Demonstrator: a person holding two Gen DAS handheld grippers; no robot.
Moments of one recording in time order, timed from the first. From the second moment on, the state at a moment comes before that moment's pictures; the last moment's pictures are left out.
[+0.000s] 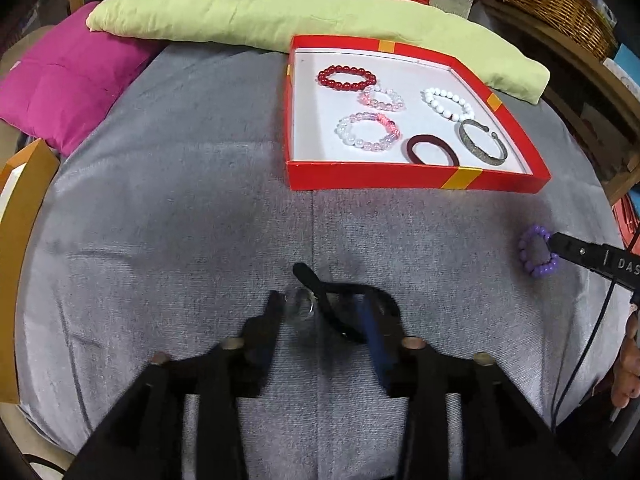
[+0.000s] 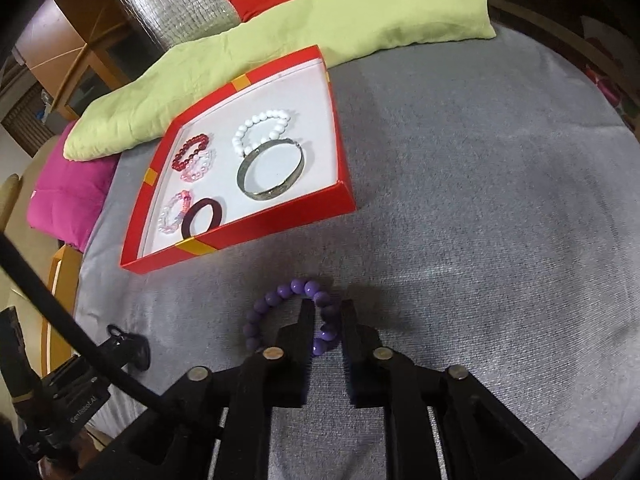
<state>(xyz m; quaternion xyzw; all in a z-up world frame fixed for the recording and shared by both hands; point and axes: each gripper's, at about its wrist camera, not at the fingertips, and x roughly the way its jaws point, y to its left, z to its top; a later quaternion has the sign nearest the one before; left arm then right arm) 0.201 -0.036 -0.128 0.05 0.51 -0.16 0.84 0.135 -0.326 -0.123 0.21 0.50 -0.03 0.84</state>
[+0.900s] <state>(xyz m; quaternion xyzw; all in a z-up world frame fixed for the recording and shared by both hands) 0.206 -0.022 -0.131 0.00 0.50 -0.14 0.85 0.137 -0.284 -0.129 0.06 0.50 -0.04 0.86</state>
